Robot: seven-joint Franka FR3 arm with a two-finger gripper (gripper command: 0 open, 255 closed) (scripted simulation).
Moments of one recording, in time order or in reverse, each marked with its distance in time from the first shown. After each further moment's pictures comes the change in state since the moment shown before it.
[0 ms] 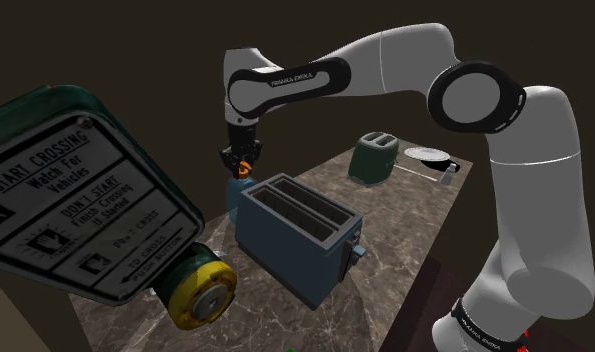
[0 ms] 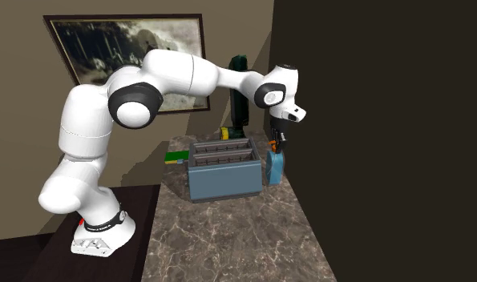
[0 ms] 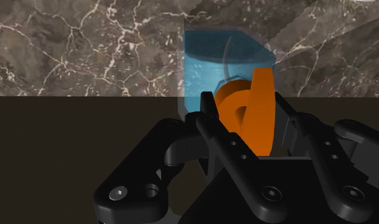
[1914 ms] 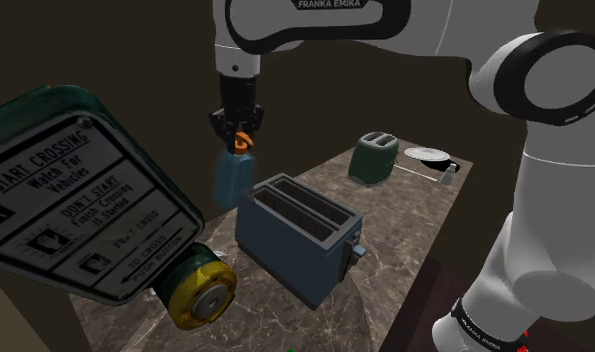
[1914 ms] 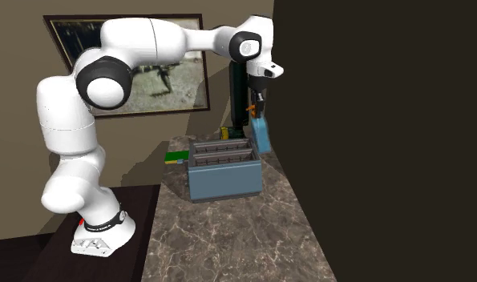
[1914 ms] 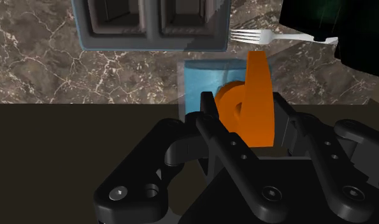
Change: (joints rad) arm 0.075 -0.230 0.057 0.006 0.040 -0.235 0.115
